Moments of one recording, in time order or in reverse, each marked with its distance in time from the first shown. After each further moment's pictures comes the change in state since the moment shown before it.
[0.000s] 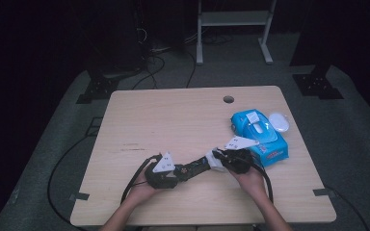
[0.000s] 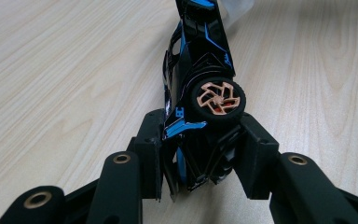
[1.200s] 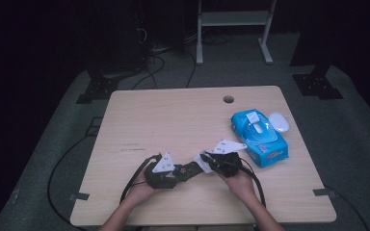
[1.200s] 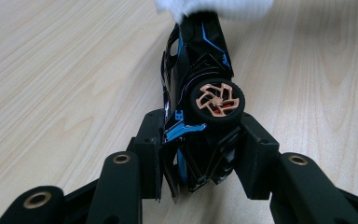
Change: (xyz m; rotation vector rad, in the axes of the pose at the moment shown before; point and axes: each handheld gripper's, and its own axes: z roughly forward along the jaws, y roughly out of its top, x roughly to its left) left arm 0.000 0.001 -0.002 0.015 0.001 0.014; right arm 0.032 0.011 0.014 -0.038 0.063 -0.055
